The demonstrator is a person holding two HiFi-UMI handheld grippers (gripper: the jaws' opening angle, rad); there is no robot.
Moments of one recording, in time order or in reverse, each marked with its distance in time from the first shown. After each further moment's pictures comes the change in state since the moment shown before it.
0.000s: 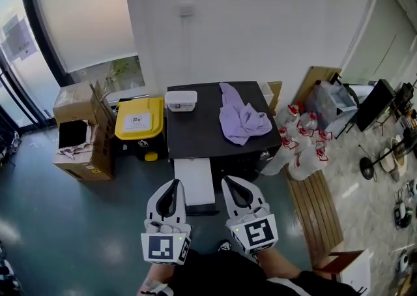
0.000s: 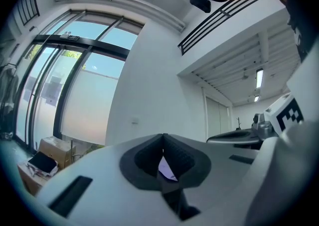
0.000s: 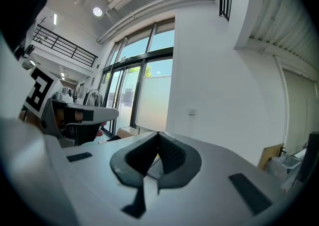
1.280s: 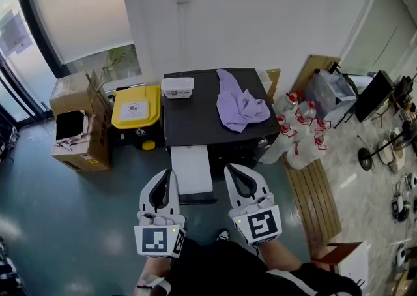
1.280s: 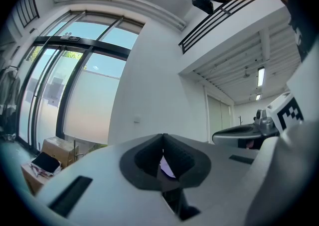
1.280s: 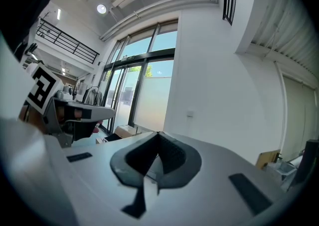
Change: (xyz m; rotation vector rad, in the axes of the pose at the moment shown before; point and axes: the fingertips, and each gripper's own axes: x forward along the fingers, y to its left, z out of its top) left arm -0.007 0.005 0.000 0.006 0.015 0.019; right arm -0.011 -0.009 0.007 -0.069 0.006 -0.017
